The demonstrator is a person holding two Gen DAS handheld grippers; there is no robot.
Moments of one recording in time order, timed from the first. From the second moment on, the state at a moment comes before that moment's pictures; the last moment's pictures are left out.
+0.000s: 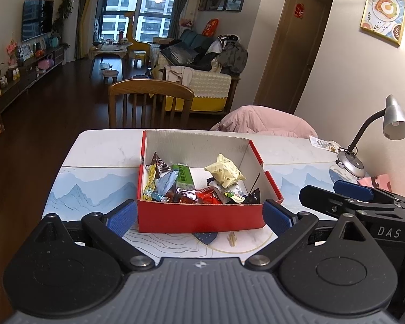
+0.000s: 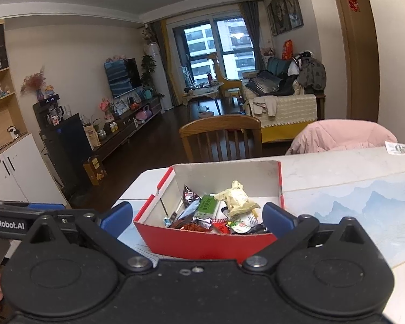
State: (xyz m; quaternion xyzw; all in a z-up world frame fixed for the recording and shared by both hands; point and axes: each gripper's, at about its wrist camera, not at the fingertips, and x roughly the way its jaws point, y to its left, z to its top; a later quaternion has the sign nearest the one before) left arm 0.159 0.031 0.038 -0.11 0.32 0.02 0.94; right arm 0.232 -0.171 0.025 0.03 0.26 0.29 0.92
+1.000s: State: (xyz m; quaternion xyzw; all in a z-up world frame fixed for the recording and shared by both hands) left arm 0.155 0.030 0.033 -0.10 0.32 0.03 0.94; right arm 0.224 -0.163 0.024 0.01 0.26 0.28 0.92
